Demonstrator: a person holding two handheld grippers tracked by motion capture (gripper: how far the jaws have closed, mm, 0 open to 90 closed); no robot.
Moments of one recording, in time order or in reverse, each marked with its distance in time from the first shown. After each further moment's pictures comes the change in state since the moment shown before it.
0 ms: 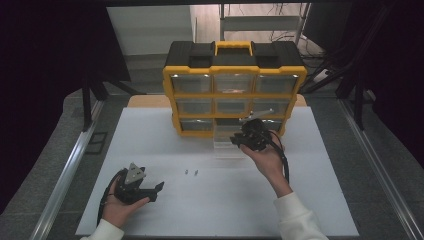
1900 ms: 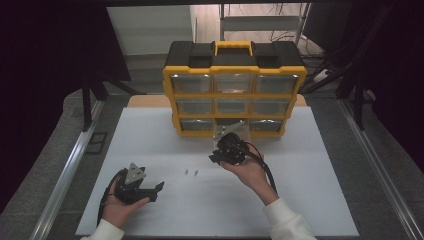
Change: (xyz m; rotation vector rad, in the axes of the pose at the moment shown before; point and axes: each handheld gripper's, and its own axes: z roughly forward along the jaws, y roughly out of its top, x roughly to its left) left arm 0.000 0.000 0.000 -0.004 0.002 0.001; right arm 0.057 -0.003 0.031 0.121 0.156 -0.147
